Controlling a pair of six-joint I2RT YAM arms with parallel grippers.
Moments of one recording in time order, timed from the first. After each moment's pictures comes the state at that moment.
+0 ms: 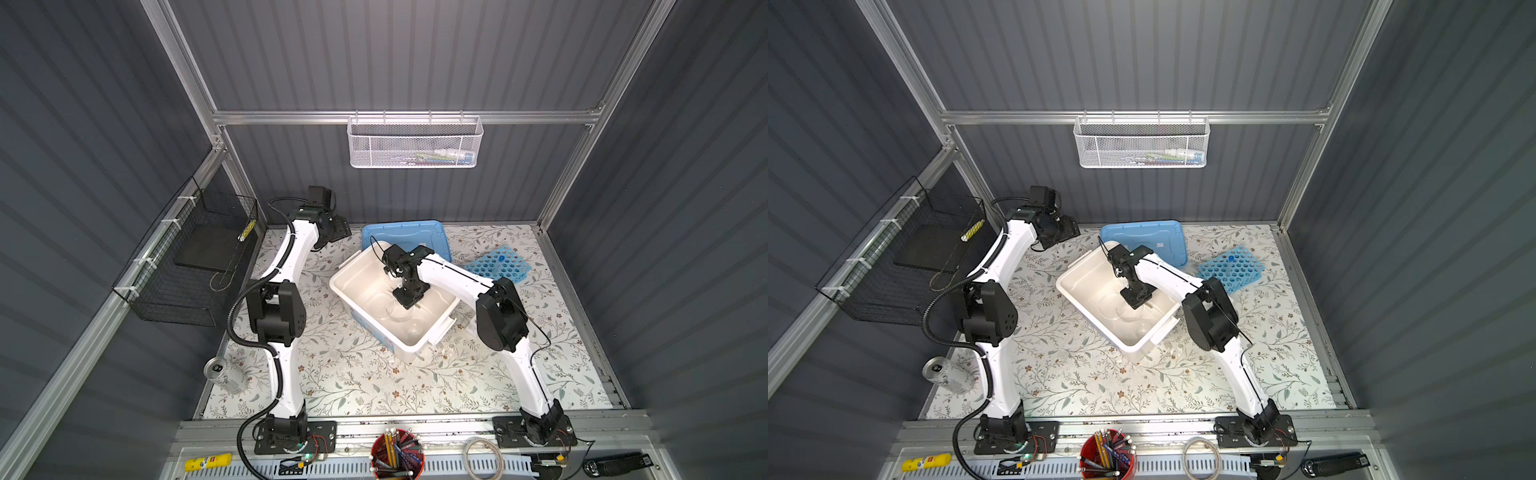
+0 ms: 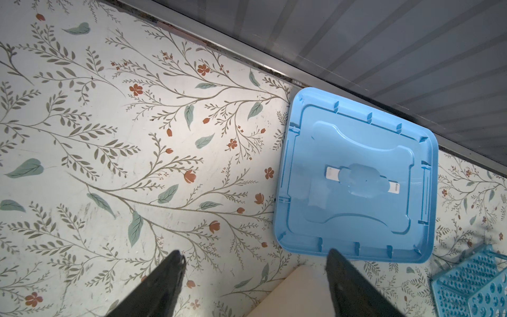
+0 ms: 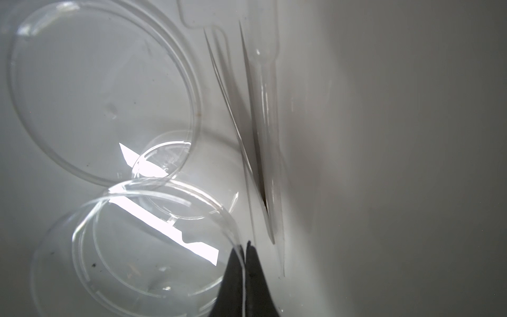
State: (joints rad) left arm -0.16 2.11 2.09 -0.92 0.04 -0.45; right arm 0.74 2.31 2.01 -1.16 0.11 0.02
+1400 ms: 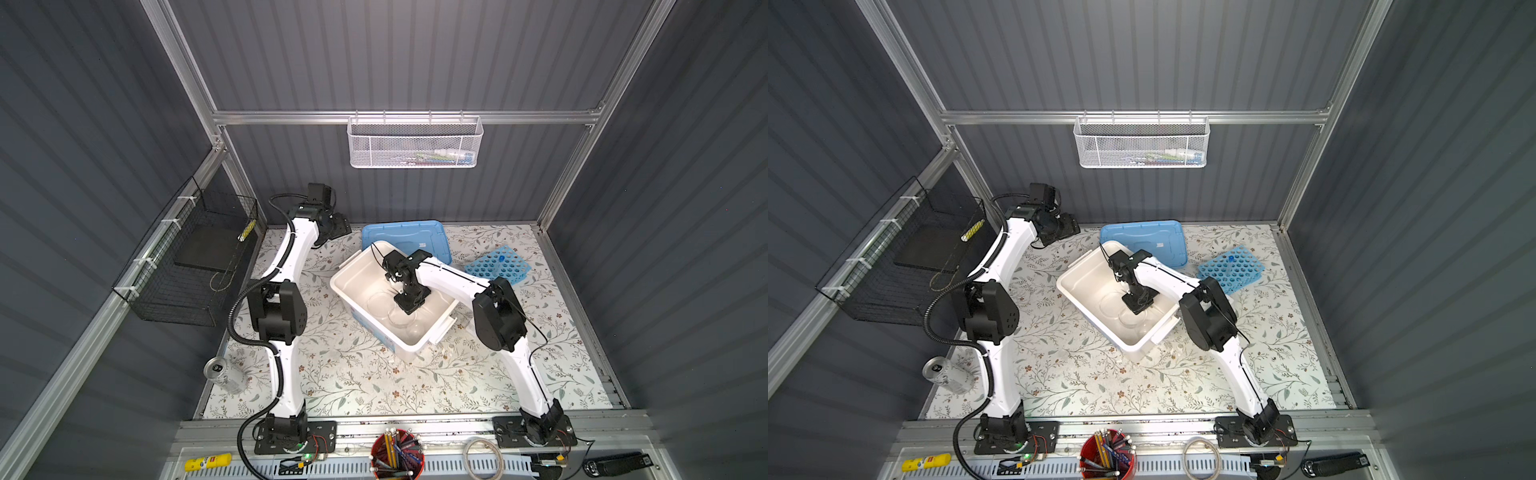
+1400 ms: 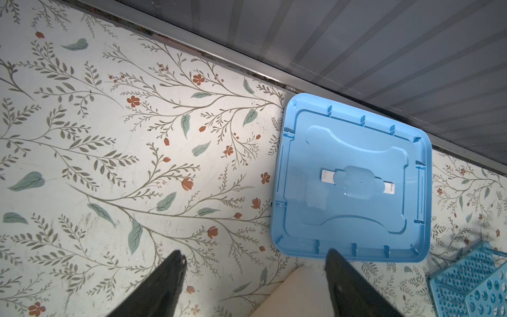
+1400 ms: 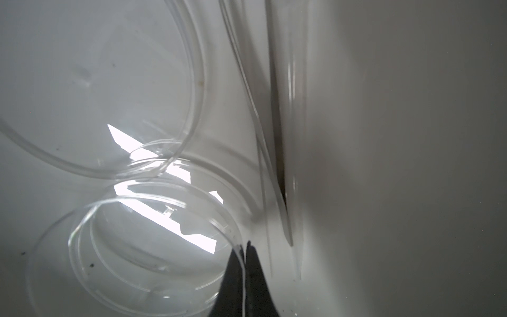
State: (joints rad) left arm -0.16 2.13 2.15 -0.94 0.05 -0.42; right arm 0.74 2.31 1.96 -1.16 0.09 0.03
